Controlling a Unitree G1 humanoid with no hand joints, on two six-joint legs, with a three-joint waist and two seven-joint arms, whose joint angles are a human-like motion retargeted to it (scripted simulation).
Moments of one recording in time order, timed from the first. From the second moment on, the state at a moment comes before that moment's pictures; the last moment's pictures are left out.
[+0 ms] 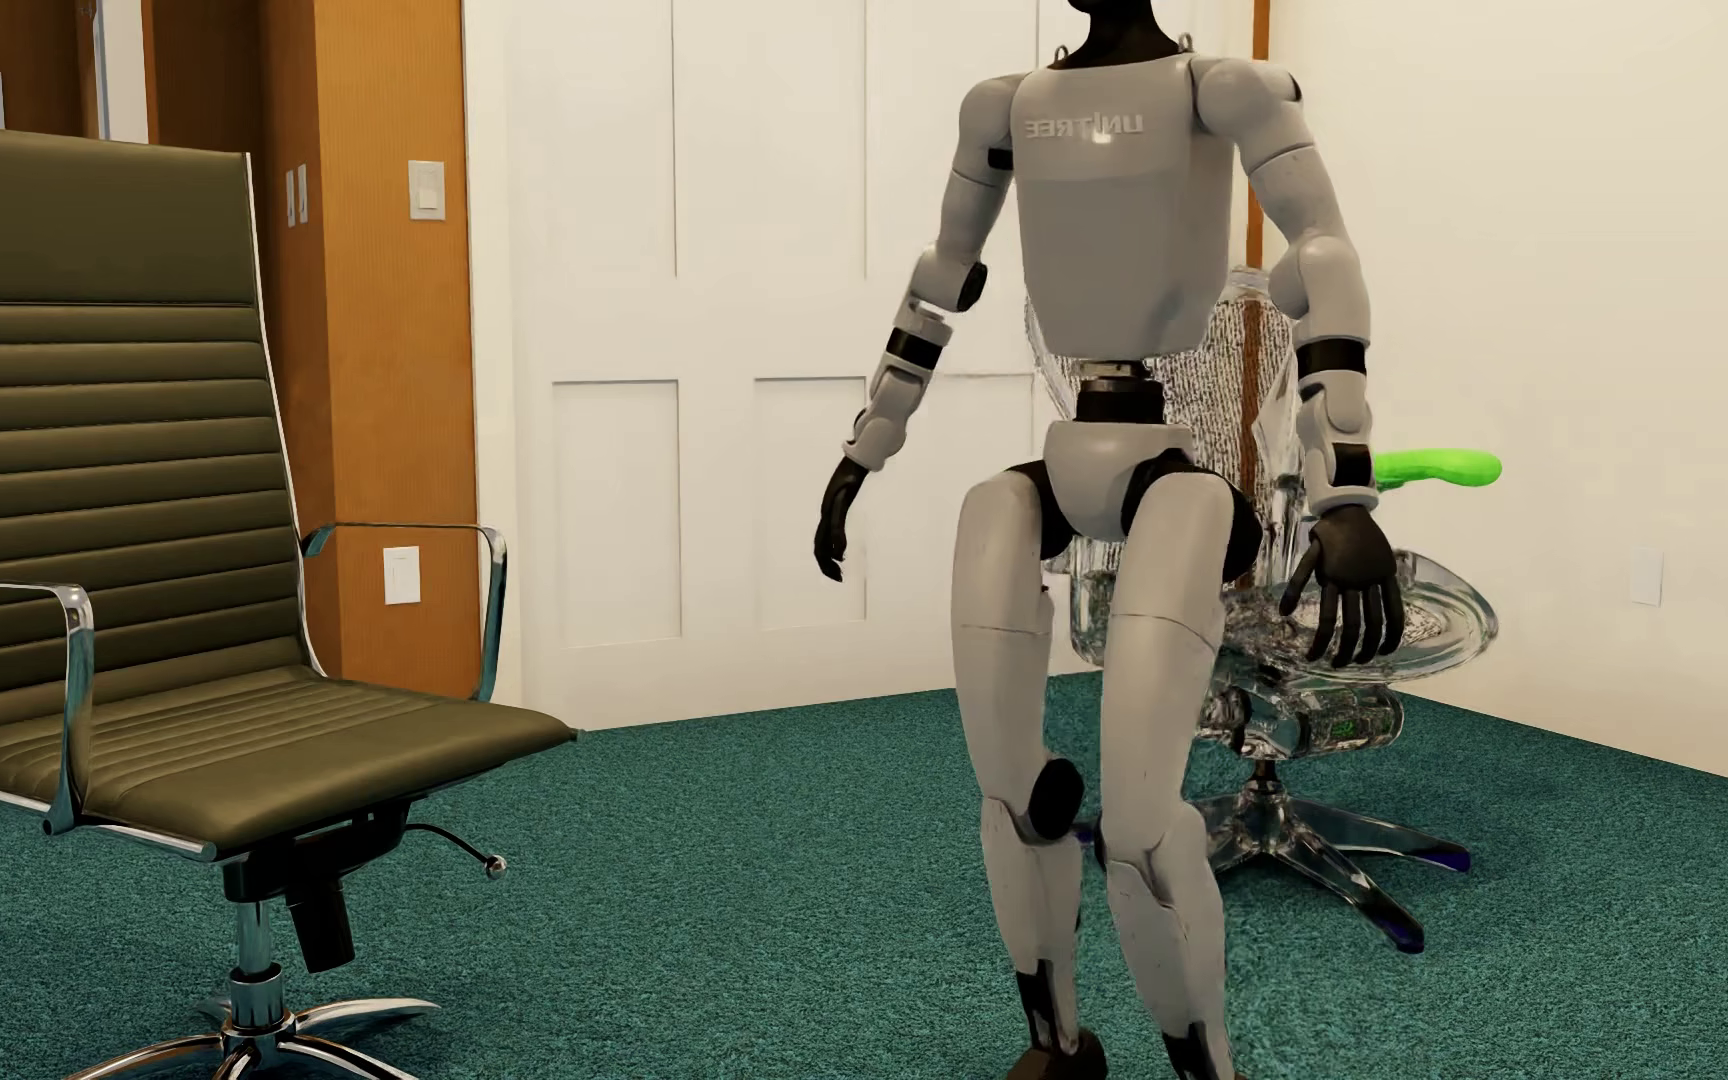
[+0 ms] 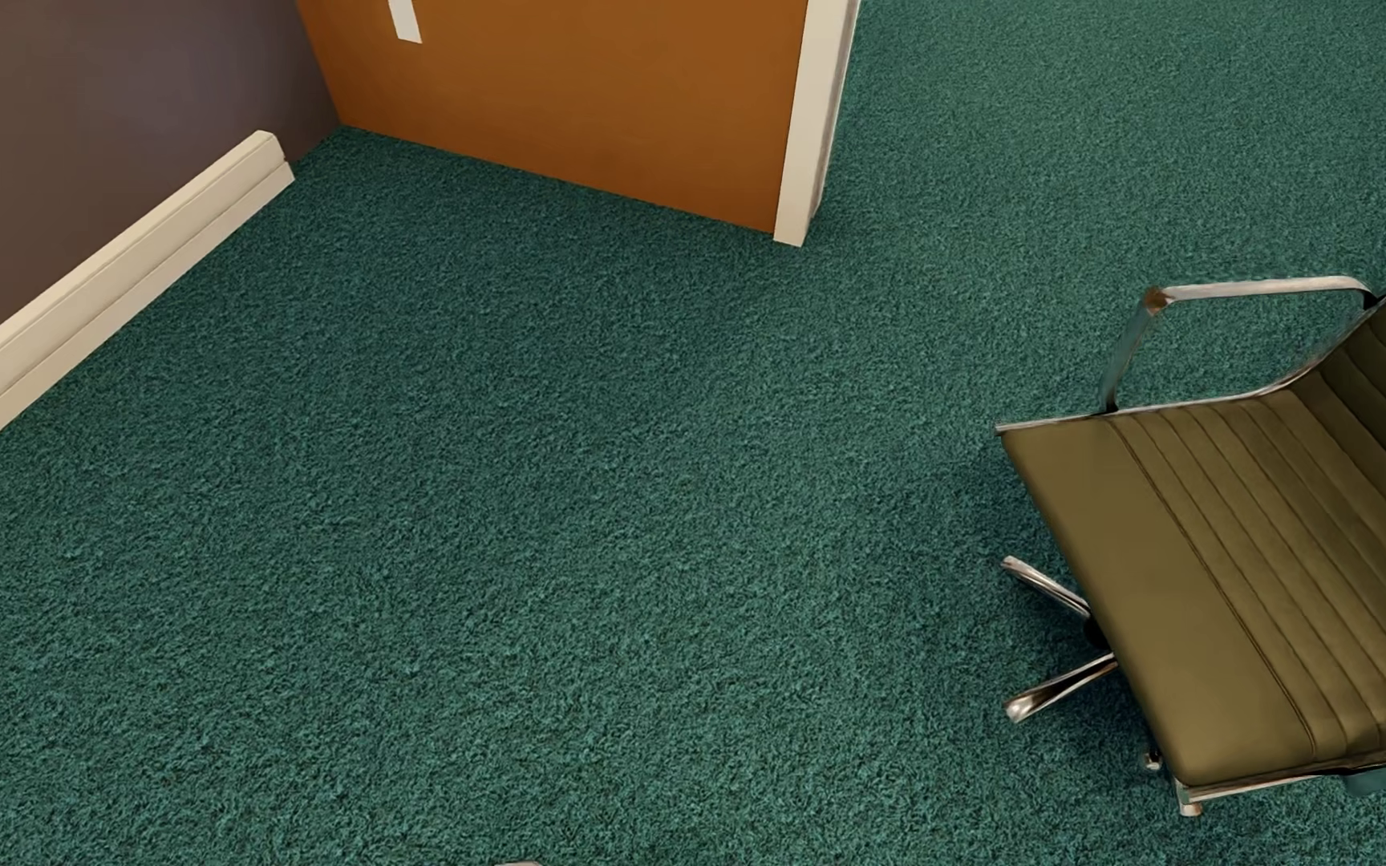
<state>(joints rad) -0.31 0.04 0.03 0.06 0.03 -0.04 0.01 -0.01 0.16 0.71 0.16 -0.04 -0.06 -0.18 -0.08 0.48 -0.41 -0.22 0.00 -0.49 0.41 1.18 1.27 0.05 -0.29 0.02 0.05 0.14 -0.11</state>
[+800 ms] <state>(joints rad) -0.15 -0.23 -0.05 0.20 -0.23 -0.06 -0.04 0.12 0.12 0.41 0.54 -0.03 0.02 -0.02 0.03 0.48 -0.42 -0.26 0.19 -0.49 0.33 1.10 1.21 0.12 -0.33 0.02 0.08 0.19 -0.16</state>
